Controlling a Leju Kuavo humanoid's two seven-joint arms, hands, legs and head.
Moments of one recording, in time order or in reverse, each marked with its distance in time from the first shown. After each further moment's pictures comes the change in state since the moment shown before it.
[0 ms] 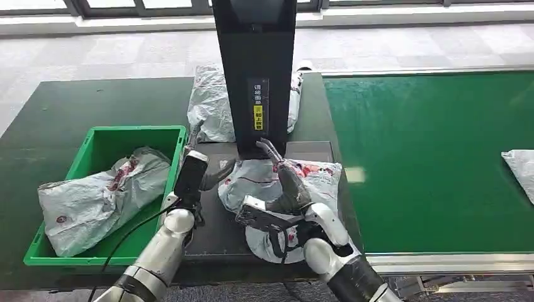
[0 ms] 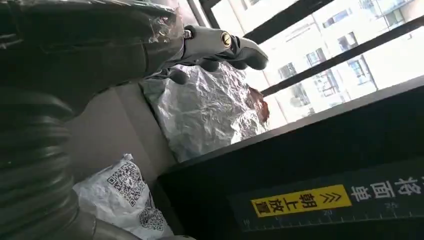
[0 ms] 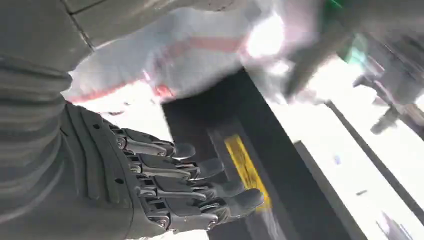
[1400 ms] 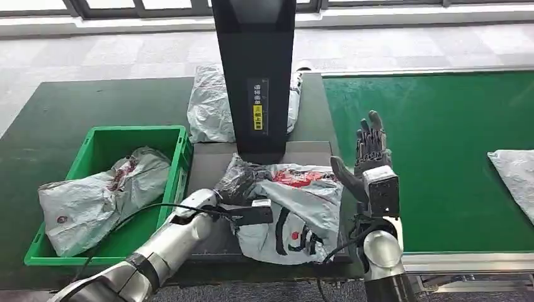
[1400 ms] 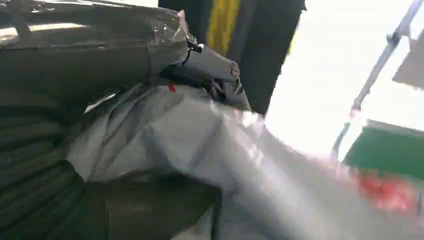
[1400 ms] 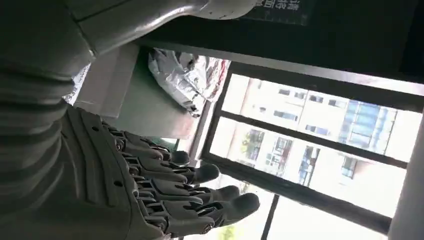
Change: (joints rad) left arm -0.164 0.035 -0.274 0.233 -0.533 -0.046 0.049; right arm 0.197 0.087 -0.494 -0.266 -0.377 0.064 -0.179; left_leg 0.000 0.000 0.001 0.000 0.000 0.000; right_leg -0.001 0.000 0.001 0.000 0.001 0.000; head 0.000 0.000
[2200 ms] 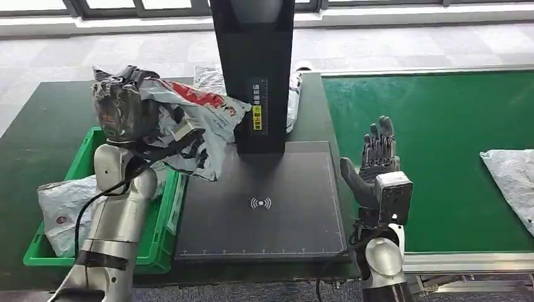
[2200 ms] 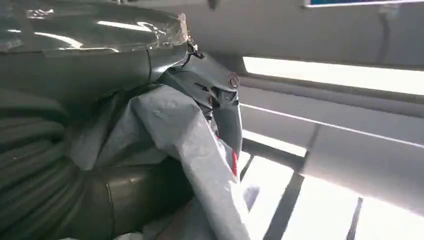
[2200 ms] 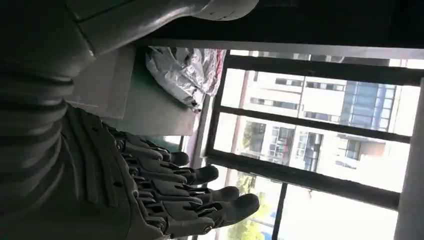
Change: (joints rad) left arm 0.036 0.013 0.547 -0.578 -0.529 0.425 0.116; right arm 0.023 0.026 -0.010 -0.029 -0.055 -0.023 -0.005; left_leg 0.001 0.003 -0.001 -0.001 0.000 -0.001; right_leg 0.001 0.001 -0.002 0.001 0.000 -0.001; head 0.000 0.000
